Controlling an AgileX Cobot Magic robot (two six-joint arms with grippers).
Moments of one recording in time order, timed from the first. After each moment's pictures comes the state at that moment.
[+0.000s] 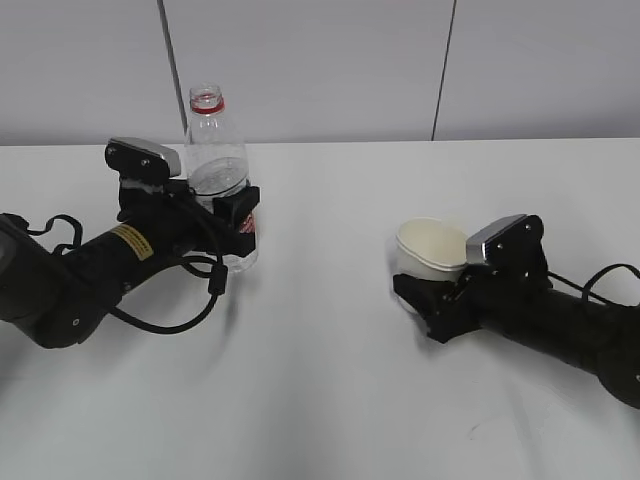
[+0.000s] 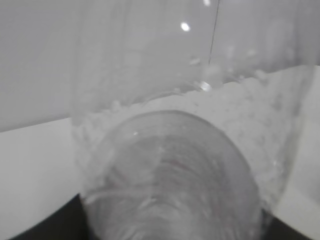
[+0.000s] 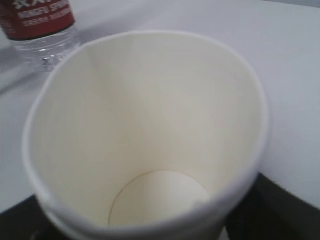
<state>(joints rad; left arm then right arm) -0.33 2.17 -0.88 0.32 -1.14 -0.16 0.08 2.21 -0.70 -0.59 -1.15 0.12</state>
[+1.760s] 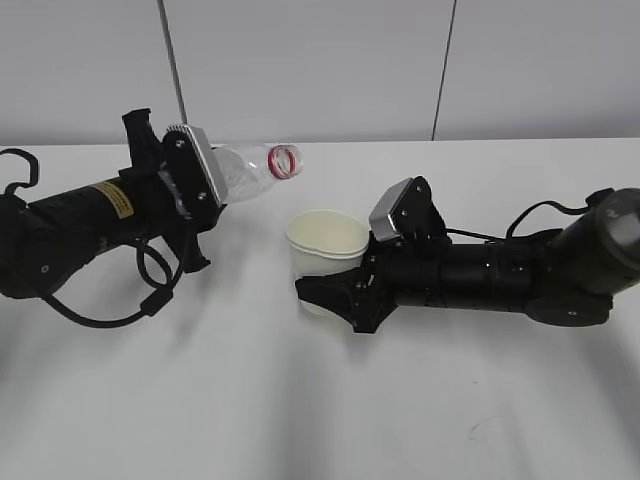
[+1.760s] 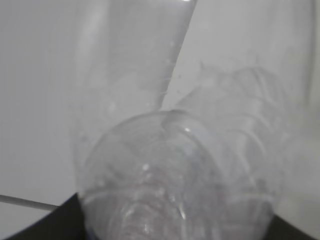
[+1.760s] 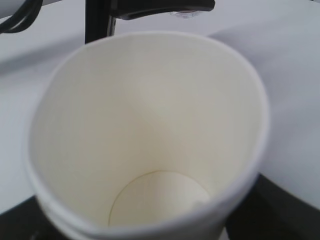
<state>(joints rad) -0.33 1.95 -0.87 0.29 -0.75 0.89 0.25 2.15 -0.95 -1.00 -0.97 0.48</state>
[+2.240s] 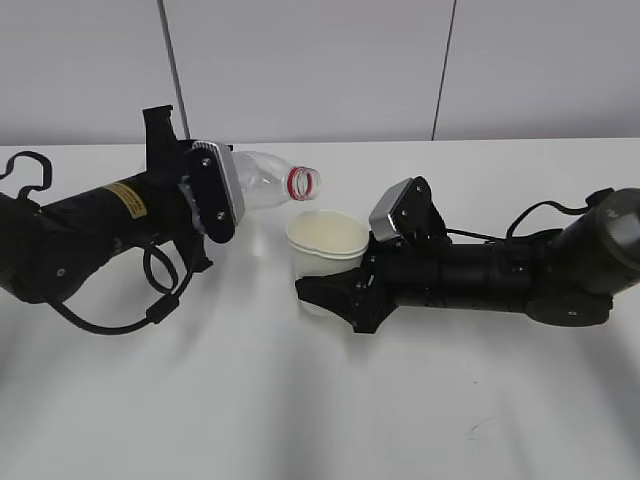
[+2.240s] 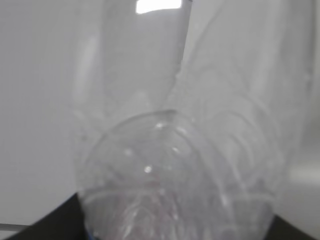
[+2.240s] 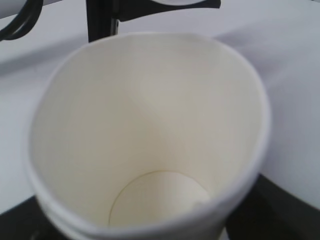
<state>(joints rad) -0.38 1.95 -0.87 0.22 -0.77 1.11 0.25 2.15 -0.95 -1.00 -0.97 0.48</state>
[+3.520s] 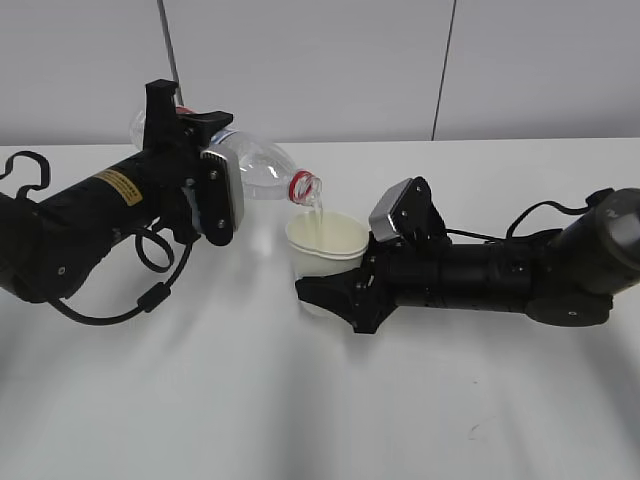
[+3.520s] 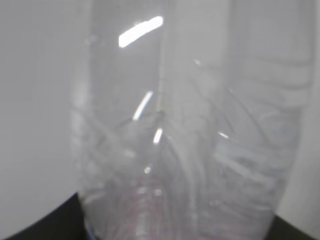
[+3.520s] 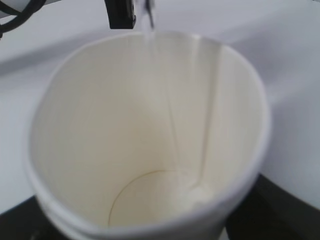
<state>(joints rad) -0.38 1.95 -0.87 0.18 -0.93 1.41 0.25 2.15 -0.95 -1.00 -0.97 0.48</state>
